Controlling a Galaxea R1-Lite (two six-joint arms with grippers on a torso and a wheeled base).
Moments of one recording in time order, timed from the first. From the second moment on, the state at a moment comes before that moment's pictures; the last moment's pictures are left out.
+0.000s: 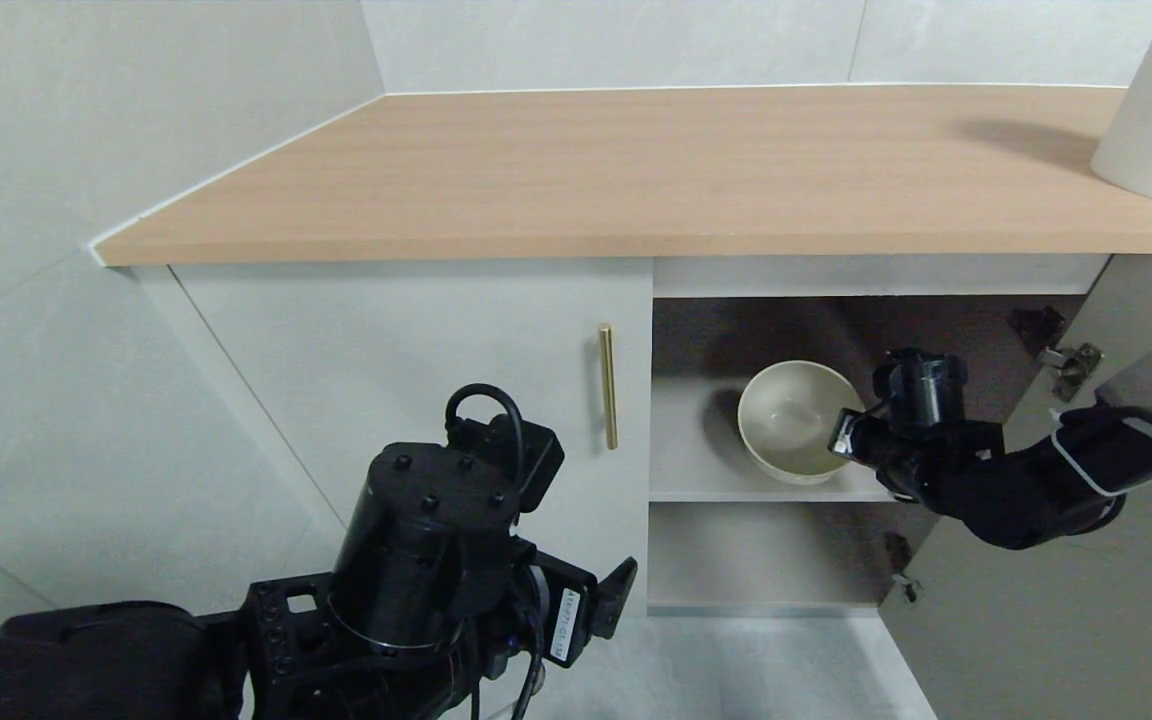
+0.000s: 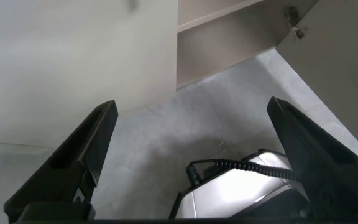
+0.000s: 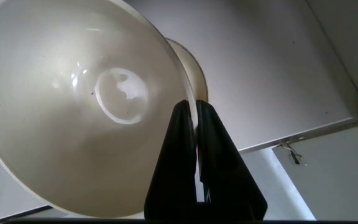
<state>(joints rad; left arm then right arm) -0.89 1.67 -0.69 -0.44 0.39 -0.22 0.29 2.13 -1.00 -0.68 -0.40 0.46</state>
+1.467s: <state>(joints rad) -0.81 1.56 -0.67 -0.44 0.42 -0.25 0.33 1.95 -0.90 -0.55 -0.33 0.46</state>
